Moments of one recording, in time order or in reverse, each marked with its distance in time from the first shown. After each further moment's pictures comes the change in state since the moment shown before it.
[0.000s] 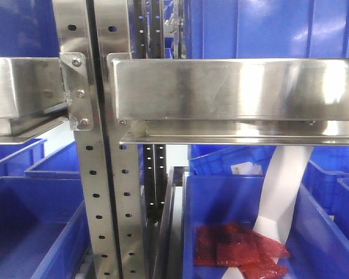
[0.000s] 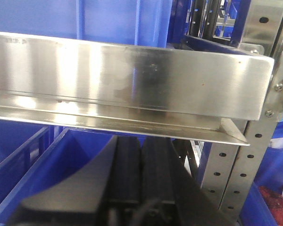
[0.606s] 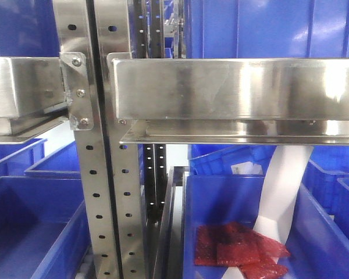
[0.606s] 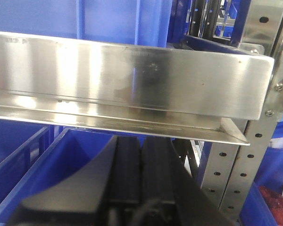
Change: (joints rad) left arm 0.000 0.000 0.000 0.000 0.000 0.000; right arm 0.000 0.417 -0.340 -0.002 0.001 -0.051
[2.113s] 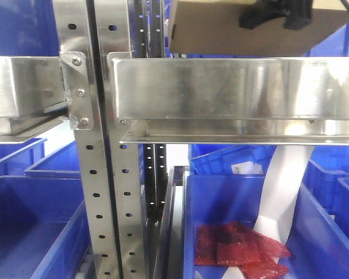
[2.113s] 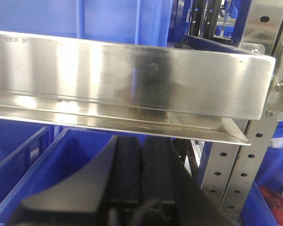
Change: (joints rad) left arm 0.000 0.000 0.000 0.000 0.000 0.000; right arm 0.346 0.859 -0.229 -0.048 -0.207 -1.236
